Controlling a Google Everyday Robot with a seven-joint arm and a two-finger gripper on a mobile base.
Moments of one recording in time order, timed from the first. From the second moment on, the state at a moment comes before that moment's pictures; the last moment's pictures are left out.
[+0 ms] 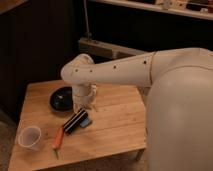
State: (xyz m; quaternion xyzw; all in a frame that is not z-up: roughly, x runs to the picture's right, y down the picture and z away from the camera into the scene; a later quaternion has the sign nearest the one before) arm -0.101 0.096 0.705 -0.26 0.23 0.64 0.68
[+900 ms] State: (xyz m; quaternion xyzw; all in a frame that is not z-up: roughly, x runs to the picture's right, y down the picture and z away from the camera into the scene) arm -0.128 0.107 0.712 -0.34 0.20 0.63 0.68
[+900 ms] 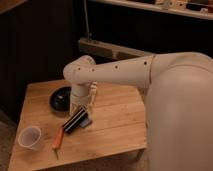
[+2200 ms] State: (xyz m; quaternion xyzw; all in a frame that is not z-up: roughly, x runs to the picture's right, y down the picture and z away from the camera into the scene) arm -0.220 0.209 0.746 -0.30 0.23 0.59 0.71
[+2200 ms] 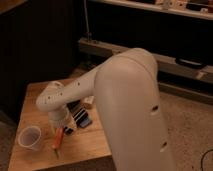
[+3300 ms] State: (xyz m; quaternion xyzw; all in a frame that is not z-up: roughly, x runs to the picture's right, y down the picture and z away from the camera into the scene) arm -0.247 0.231 0.757 -0.35 0.20 0.58 0.71
